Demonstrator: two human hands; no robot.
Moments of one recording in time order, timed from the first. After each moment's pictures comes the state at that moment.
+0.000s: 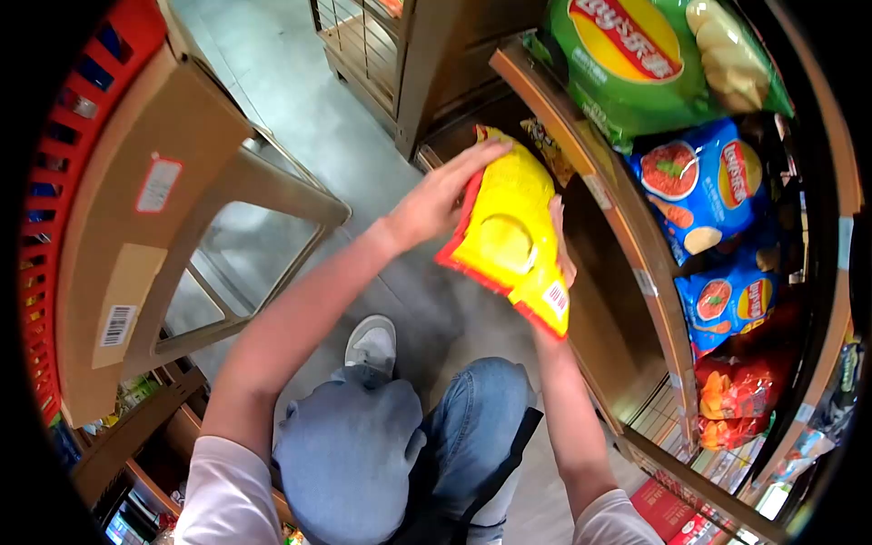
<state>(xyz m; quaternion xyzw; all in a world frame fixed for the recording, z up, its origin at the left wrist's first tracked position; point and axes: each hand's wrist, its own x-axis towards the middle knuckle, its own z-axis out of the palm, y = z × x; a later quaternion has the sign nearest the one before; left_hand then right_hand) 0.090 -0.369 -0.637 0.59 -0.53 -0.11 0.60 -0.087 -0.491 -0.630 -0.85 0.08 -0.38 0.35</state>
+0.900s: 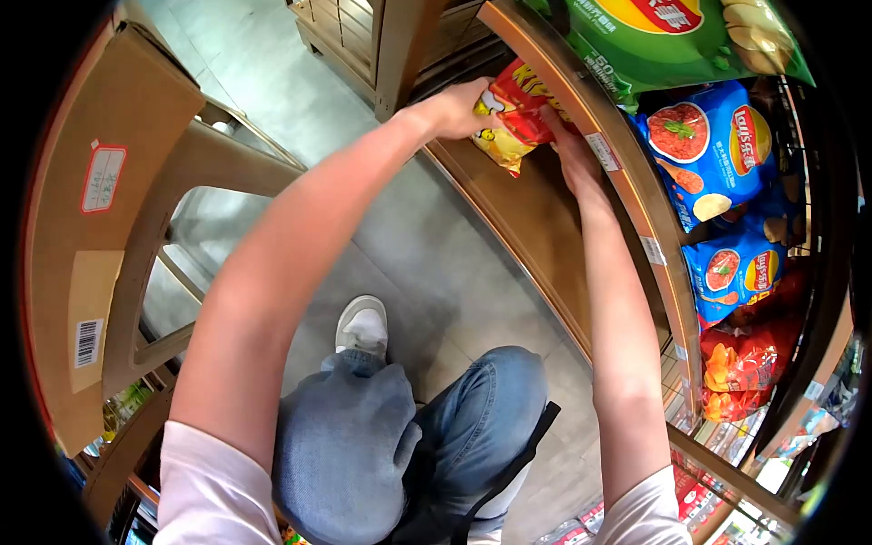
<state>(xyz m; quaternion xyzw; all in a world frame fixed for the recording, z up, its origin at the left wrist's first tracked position) 0.150 -0.443 -0.655 0.72 -0.45 -0.33 0.41 -0.004 -0.619 -0.653 -0.80 0.27 -0.19 0.50</state>
